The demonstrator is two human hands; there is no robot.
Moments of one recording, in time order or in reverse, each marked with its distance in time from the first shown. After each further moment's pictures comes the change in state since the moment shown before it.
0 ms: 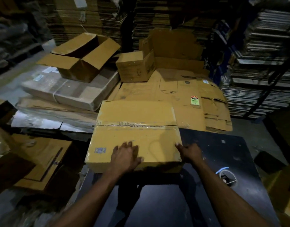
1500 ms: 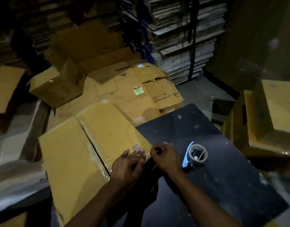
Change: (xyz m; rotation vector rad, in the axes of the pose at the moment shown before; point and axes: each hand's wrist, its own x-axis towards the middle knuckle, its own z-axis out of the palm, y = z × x) left_hand 0.109 0.143 0.051 -0.299 0.168 0.677; right_hand 0.003 0.082 0.031 0.232 0.578 -0.123
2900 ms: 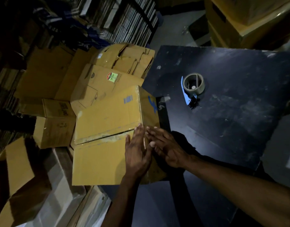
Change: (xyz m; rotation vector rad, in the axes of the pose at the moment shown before) left_hand -0.037 -0.018 -0.031 0.076 -0.338 0.238; right_hand -0.143 -0.004 0.105 0.297 0.039 -0.189
